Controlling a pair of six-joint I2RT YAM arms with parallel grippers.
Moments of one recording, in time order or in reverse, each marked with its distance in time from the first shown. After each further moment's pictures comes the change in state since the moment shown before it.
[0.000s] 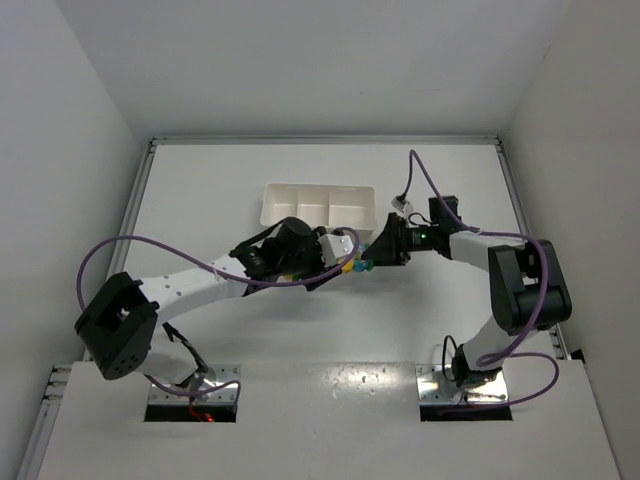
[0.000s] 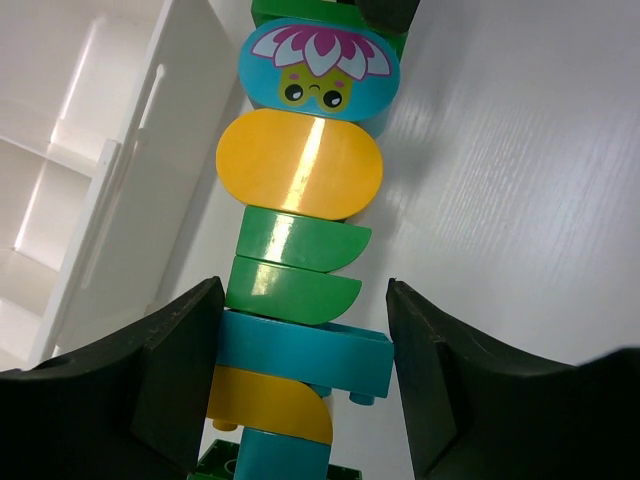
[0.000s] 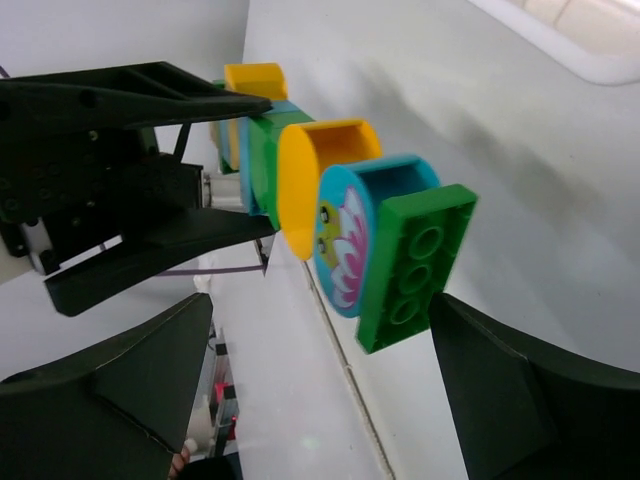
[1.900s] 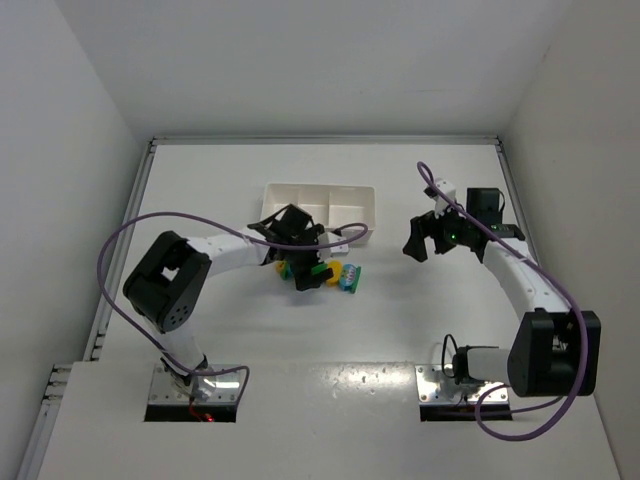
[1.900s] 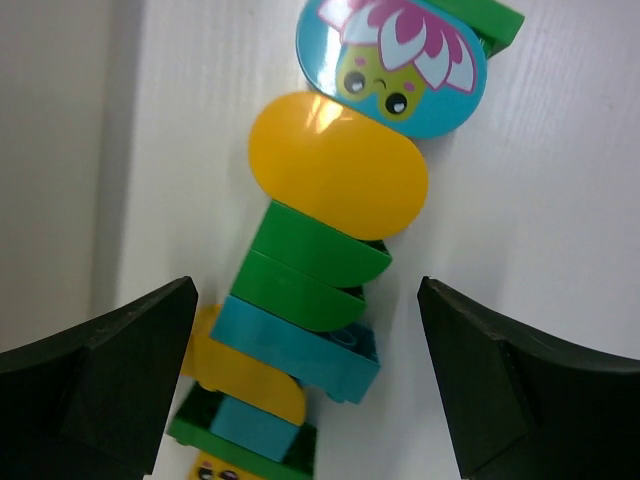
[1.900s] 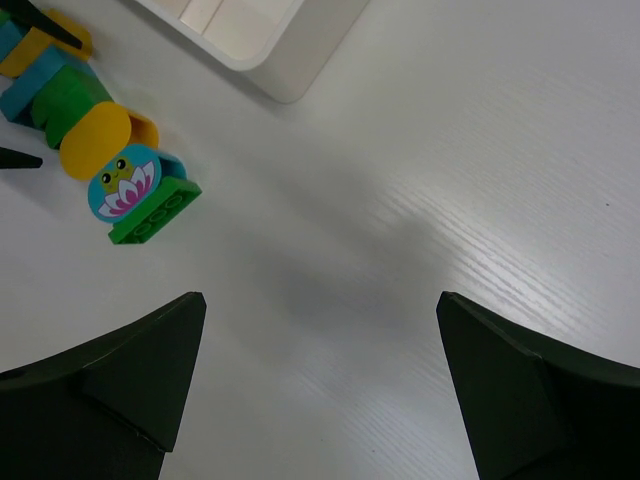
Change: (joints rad) left arm 0.170 0.323 0.159 -0.160 0.217 0.245; right arm -0.142 -0.364 0.075 -0.436 0.609 -0.716
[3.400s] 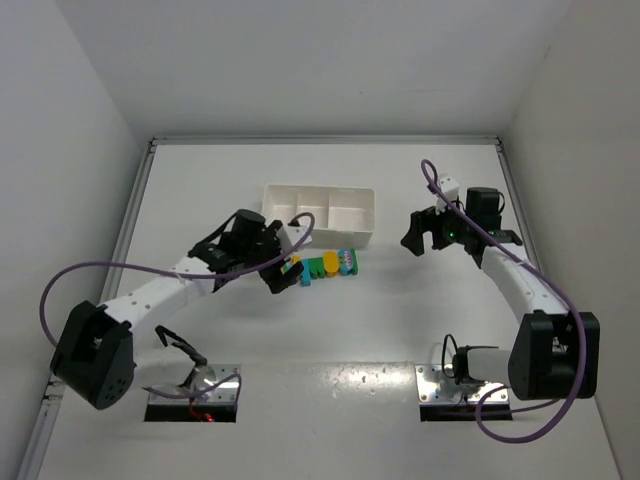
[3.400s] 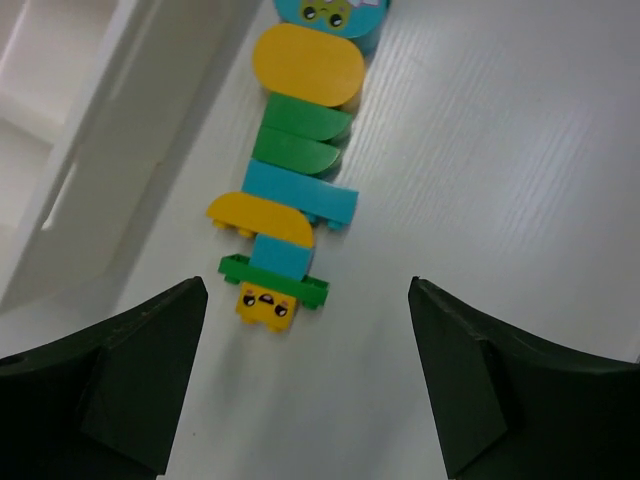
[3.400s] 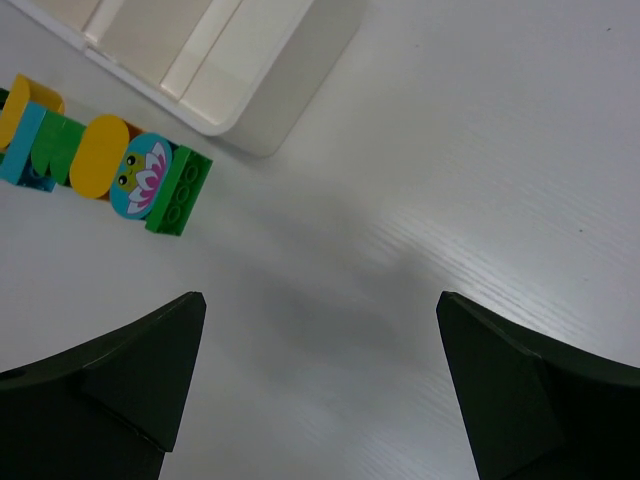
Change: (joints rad) left arm 0.115 -0.521 -0.256 -0.057 -0.026 -0.195; right arm 0.008 -0.014 -0.056 0.181 0.032 0.103
